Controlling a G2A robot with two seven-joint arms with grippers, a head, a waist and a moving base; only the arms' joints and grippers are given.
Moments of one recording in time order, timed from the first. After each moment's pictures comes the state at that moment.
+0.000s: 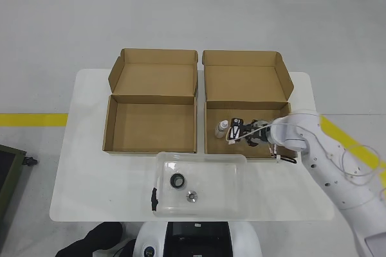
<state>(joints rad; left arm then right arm) -0.37 -0.34 -0.25 -1.16 3.07 0.41 0.06 -0.75 -1.00 0.91 -1.49 -1.20 -0.86 0.82</state>
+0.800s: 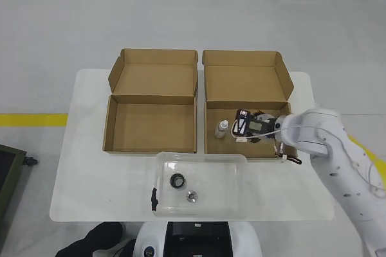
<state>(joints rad) -0.37 -0.34 -0.25 -1.16 3.07 0.41 0.06 -0.86 -0.95 1.08 -1.77 -1.07 -0.81 0.87</state>
